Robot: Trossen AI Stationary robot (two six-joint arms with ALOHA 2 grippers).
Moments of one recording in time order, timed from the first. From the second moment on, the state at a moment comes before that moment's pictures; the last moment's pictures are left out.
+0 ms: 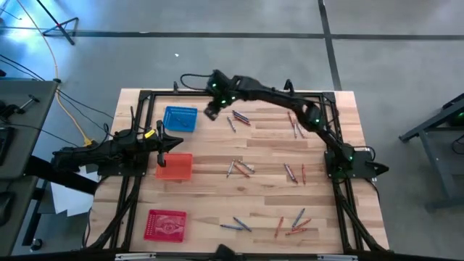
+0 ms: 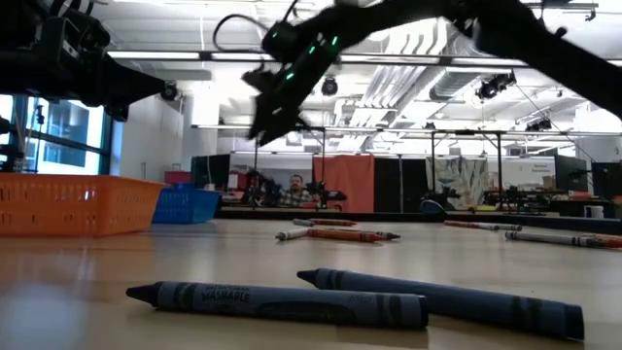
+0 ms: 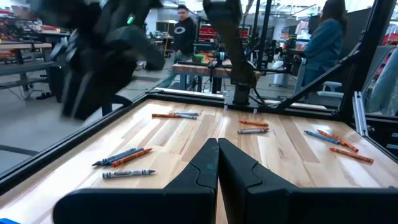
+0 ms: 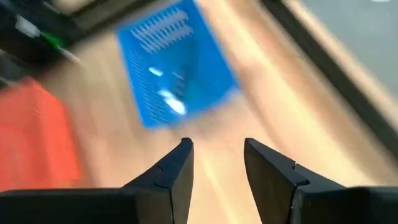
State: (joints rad) left arm 0.12 0.00 0.02 0.01 -0.06 -0.06; right arm -0.37 2.36 2.35 -0.88 -0.08 0.15
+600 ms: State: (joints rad) left arm 0.12 0.00 0.02 0.01 -0.06 -0.06; right arm -0.44 2.25 2.01 -1.36 0.07 0.13
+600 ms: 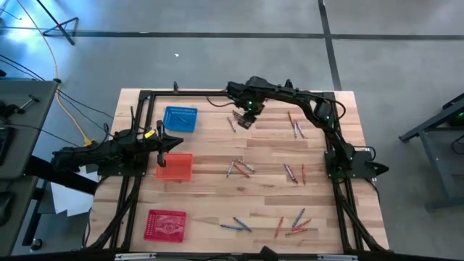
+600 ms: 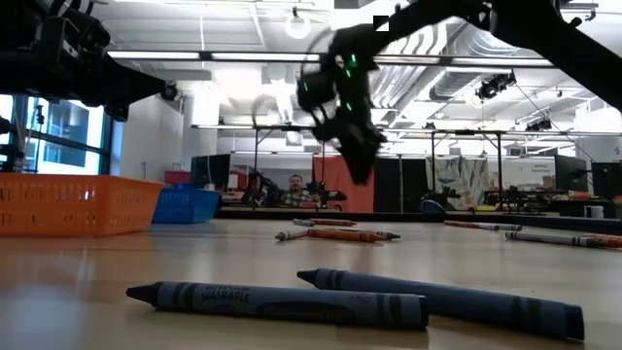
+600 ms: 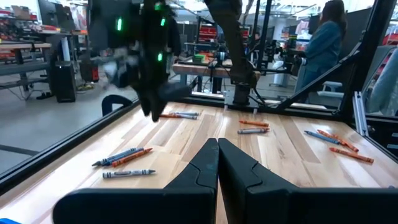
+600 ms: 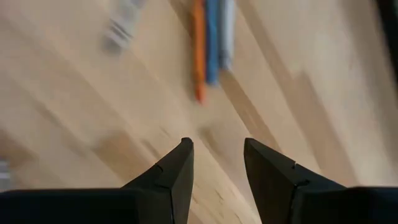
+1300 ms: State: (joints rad) left arm 0.12 0.00 0.02 0.01 -0.06 -0.06; right arm -0.60 1.81 1.32 -0.96 0.10 0.27
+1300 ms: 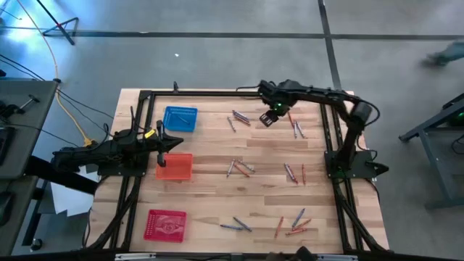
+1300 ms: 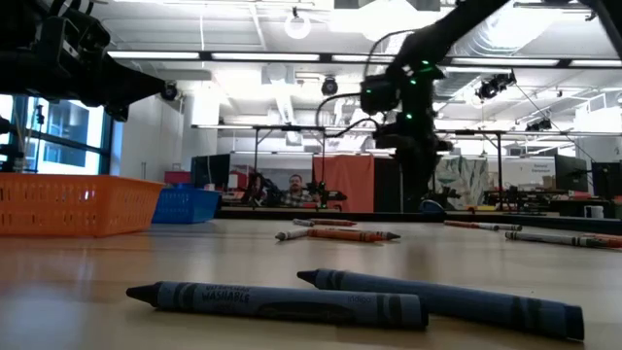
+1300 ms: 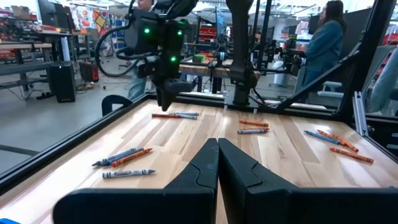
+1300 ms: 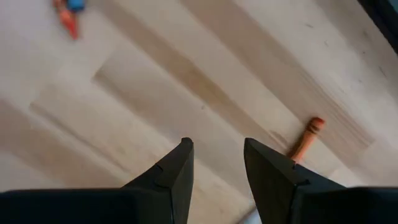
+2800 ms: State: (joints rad) left arm 0.12 0.00 0.02 0.01 -0.06 -0.06; right arm -0.84 1.86 1.21 -0.95 0.08 0.34
